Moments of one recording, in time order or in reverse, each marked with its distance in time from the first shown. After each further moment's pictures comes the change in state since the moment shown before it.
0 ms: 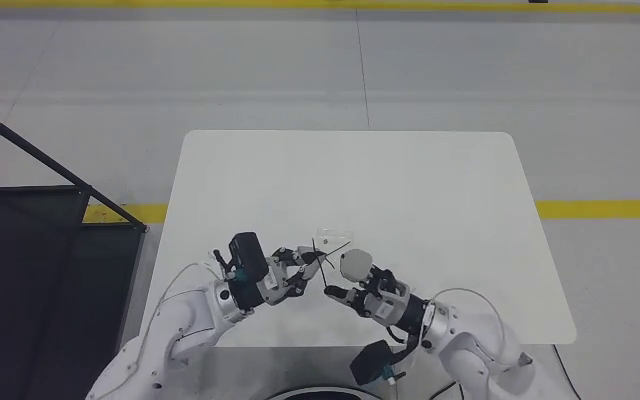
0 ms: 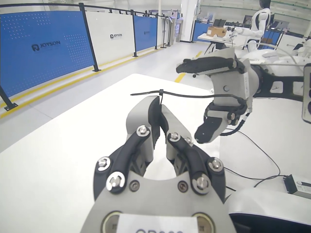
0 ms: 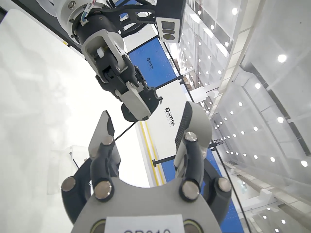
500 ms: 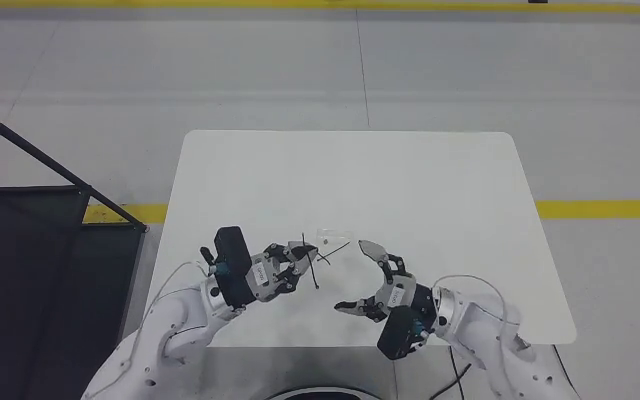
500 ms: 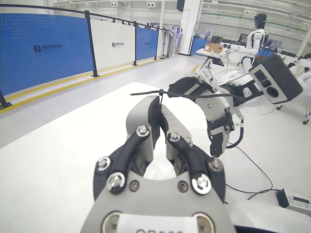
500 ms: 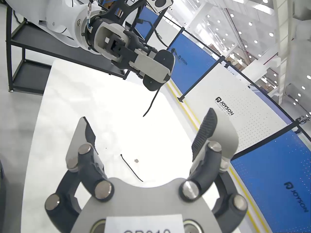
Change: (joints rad) left arm 0.009 -0.002 -0.029 0.012 -0.067 -0.031 0.025; right arm 0.063 -0.006 0.033 0.119 0.362 -0.304 -0.016
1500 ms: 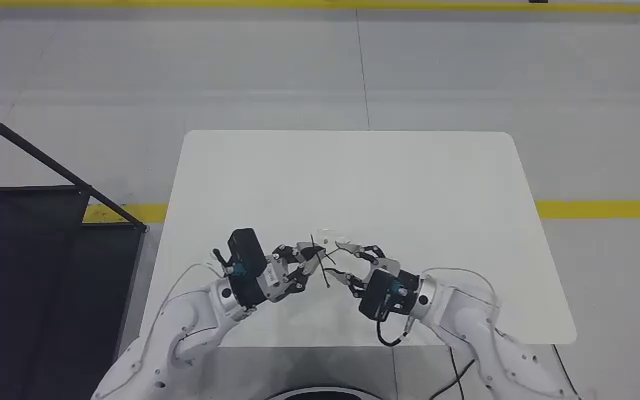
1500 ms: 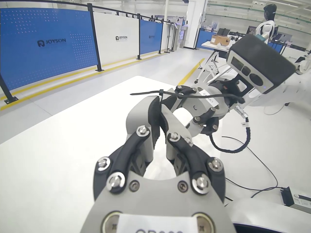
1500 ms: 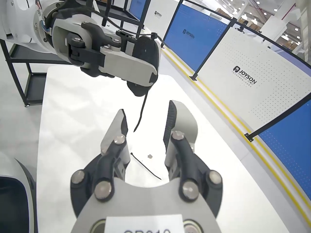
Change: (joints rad) left arm -0.012 -0.019 0.044 0.006 0.049 0.065 -0.029; right arm 0.100 -0.052 -0.089 0.058 0.270 -0.033 0.291
